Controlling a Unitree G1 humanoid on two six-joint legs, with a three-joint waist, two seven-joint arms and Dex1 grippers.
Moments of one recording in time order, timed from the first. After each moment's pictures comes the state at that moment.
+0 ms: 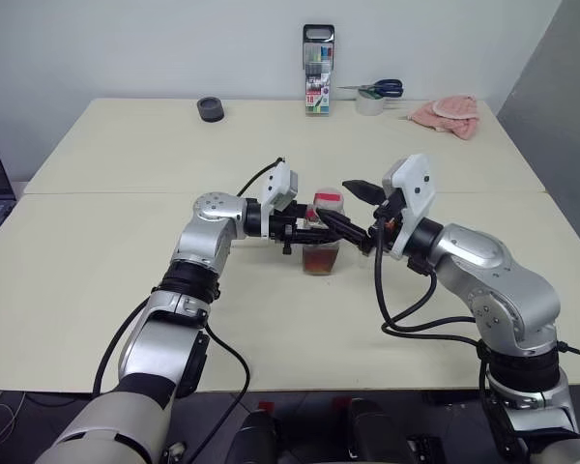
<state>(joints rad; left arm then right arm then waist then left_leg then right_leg) -0.93 0.32 -0.11 0.64 -0.26 0.09 -1.41 -0.56 -0.38 0.07 -0.49 0.46 0.83 0.47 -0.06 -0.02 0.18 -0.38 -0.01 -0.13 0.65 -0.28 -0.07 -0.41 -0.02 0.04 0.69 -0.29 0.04</state>
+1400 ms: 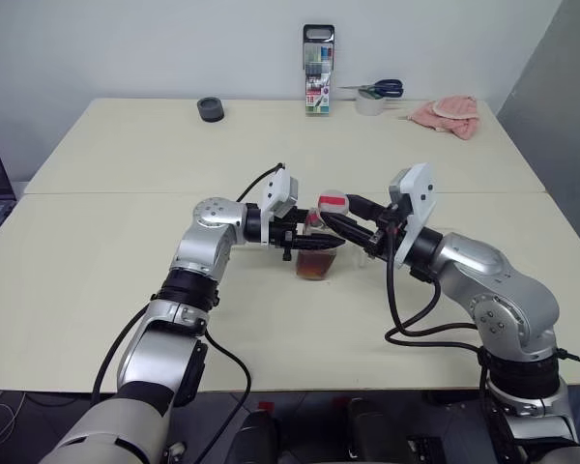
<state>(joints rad) -0.88 0.32 -0.12 0.56 -0.27 0.10 -1.40 -0.50 -0.36 0.05 -0.50 0.55 0.80 0.48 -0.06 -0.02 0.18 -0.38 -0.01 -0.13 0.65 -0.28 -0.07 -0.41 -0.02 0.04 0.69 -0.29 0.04</state>
